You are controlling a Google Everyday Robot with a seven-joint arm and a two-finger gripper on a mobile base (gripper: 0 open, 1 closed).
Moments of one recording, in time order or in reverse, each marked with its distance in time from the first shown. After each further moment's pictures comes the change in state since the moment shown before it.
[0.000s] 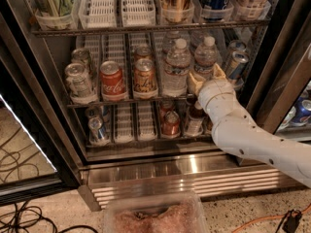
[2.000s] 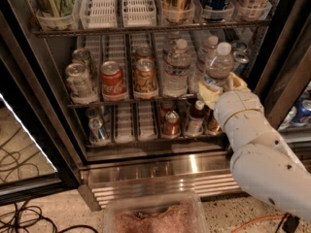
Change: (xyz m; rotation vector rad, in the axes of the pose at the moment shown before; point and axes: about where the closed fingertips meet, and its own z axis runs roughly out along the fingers) arm -0.056 -0.018 -0.105 0.077 0.003 -0.023
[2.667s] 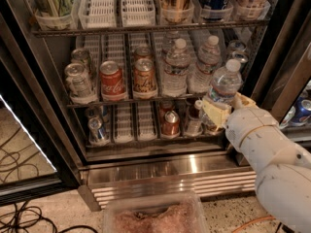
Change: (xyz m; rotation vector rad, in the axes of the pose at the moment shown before) arm 0.027 0.006 -0.042 -0.120 0.125 0.101
